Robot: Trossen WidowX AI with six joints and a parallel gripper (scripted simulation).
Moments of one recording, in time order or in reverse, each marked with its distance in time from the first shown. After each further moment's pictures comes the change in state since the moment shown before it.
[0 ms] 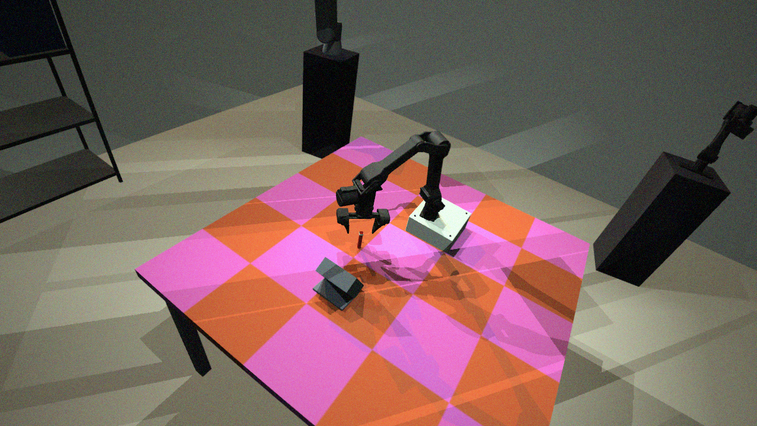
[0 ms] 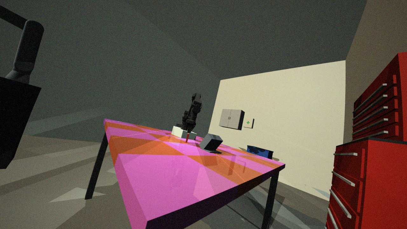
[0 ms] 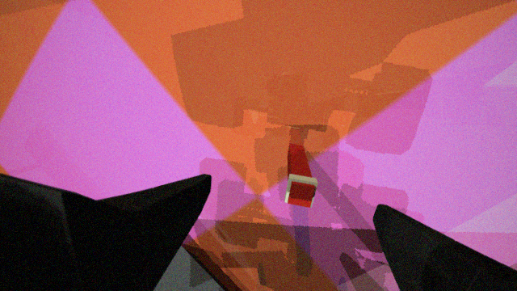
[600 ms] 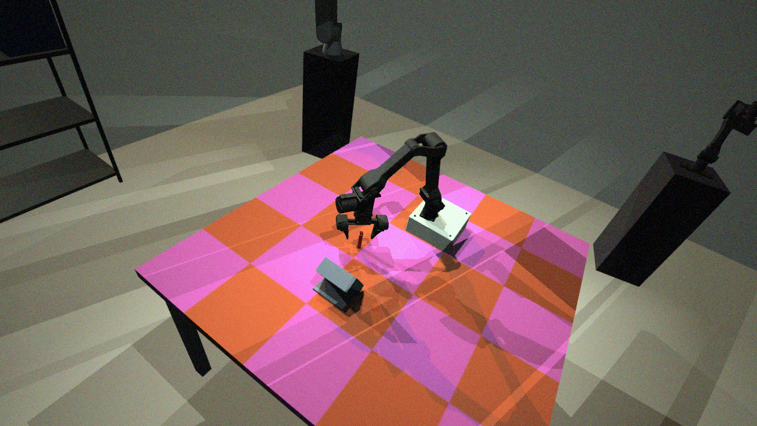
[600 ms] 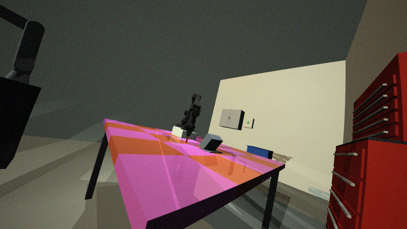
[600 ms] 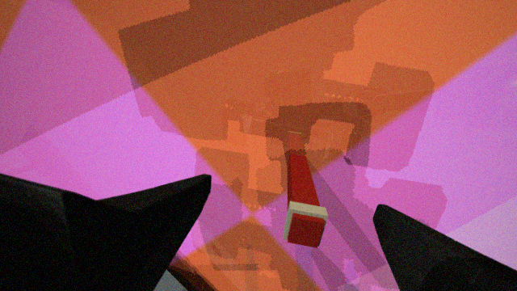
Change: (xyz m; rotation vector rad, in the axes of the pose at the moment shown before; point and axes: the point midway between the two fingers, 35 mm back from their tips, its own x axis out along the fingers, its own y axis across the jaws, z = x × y) arm 0.029 -0.001 0.000 0.000 0.000 0.000
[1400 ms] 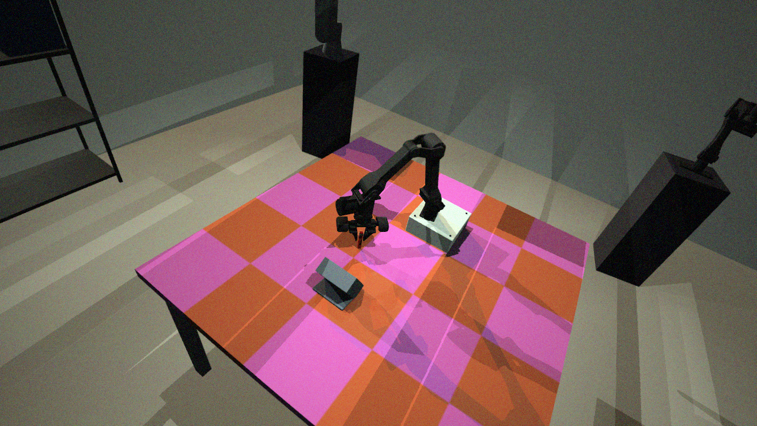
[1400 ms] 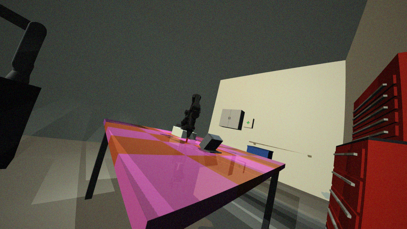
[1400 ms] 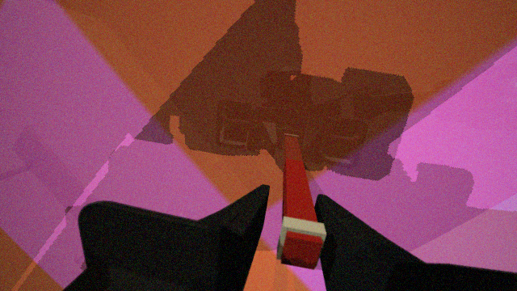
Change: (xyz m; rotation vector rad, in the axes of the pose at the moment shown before) arm 0.010 -0.003 0.001 0.000 -0.002 -0.008
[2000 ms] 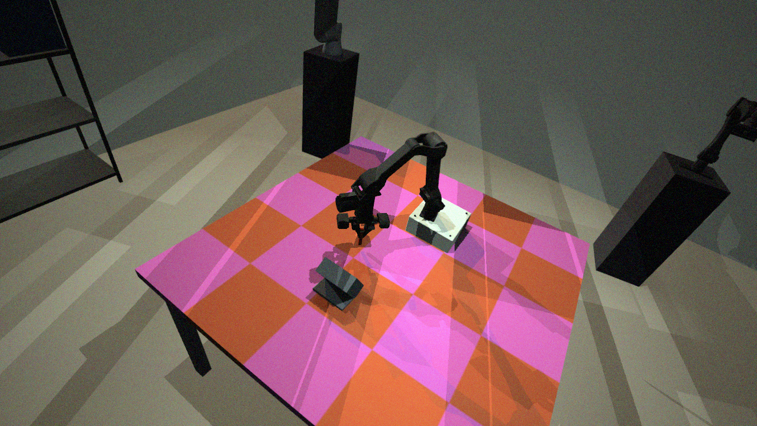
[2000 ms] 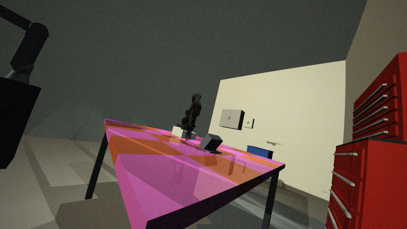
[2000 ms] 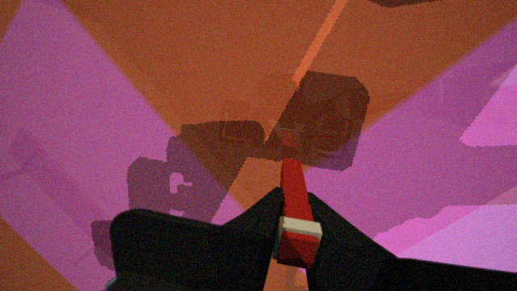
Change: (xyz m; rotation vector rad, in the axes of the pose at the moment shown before) arm -0.017 -0.001 0.000 0.006 -0.006 -0.017
